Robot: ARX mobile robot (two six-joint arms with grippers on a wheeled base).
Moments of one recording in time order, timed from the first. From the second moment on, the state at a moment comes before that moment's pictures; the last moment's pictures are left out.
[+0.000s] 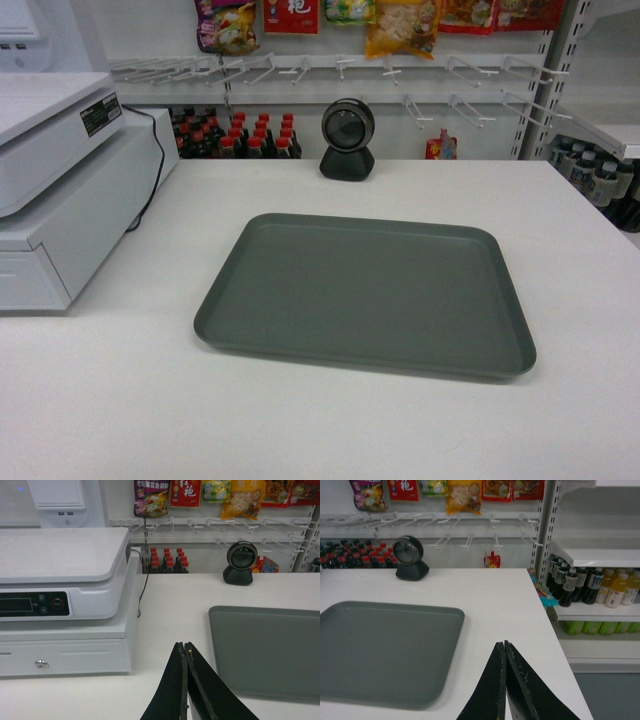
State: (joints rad) left arm 0.00 0.94 0.05 0.87 0.00 -0.02; right arm 0.00 1.00 0.05 0.91 0.00 -0.01
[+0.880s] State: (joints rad) left arm 0.00 0.33 0.01 0.33 0.00 -0.02; right arm 0.00 0.34 0.01 0.34 0.00 -0.01
